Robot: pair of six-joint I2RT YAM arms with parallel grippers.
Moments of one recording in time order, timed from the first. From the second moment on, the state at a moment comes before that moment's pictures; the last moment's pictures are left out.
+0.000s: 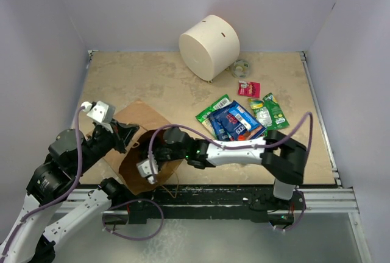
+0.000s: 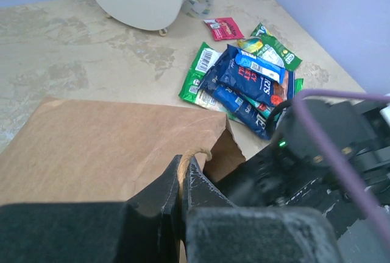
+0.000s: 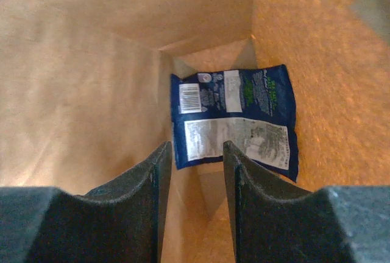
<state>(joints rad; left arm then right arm) -0.65 0.47 1.02 -0.75 -0.04 -0.26 1.25 1.74 1.08 0.35 -0.35 -1.03</state>
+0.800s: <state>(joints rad) -0.65 0.54 1.12 -0.74 -0.02 -0.20 1.25 2.17 1.38 0.51 -0.14 -1.07</state>
